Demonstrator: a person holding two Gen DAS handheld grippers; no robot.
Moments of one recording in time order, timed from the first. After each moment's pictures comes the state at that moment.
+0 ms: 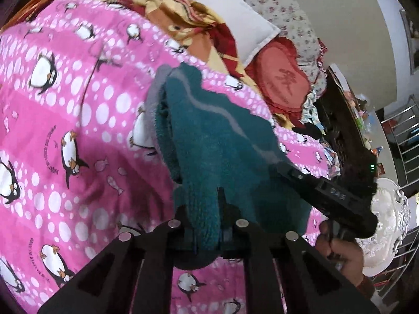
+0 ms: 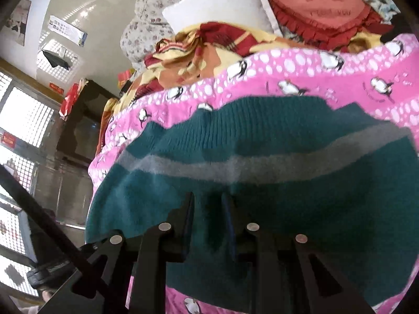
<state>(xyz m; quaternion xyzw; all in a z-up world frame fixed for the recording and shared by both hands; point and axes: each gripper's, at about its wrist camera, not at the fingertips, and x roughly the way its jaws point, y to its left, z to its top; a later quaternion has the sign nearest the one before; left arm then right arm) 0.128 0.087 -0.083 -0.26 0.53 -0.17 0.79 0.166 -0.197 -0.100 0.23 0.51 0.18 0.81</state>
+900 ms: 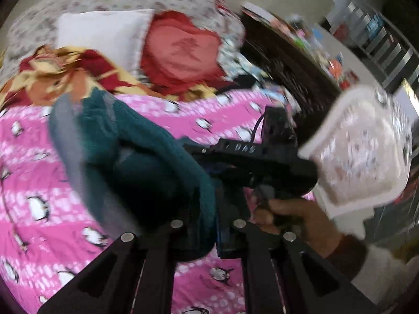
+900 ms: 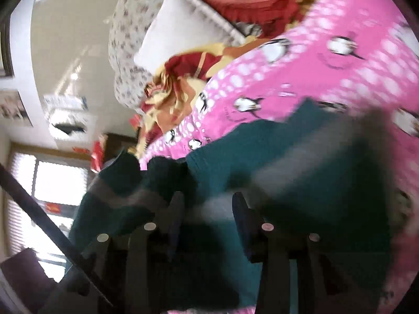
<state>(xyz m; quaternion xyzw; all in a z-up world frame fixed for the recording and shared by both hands) 0.114 -0.124 -0.002 -0.04 0.50 -0.34 0.80 0.161 -0.332 -0.131 0.46 0.48 0.18 0.73</state>
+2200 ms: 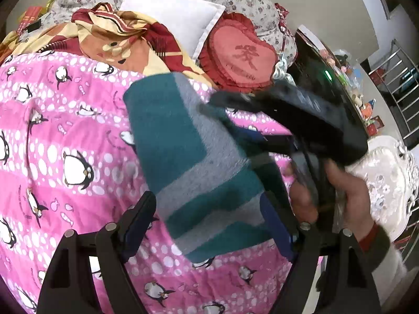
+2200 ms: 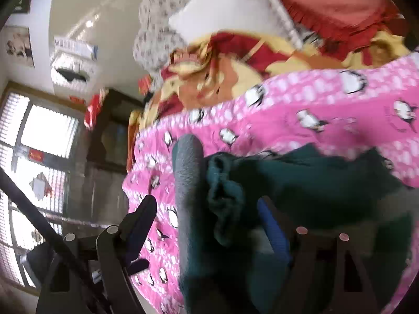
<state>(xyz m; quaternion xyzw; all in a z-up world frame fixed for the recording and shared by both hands) 0.143 -0.009 -0.038 -0.15 0.53 -0.23 0.80 0.237 -0.213 -0.079 0.29 0.54 0.26 0.75</state>
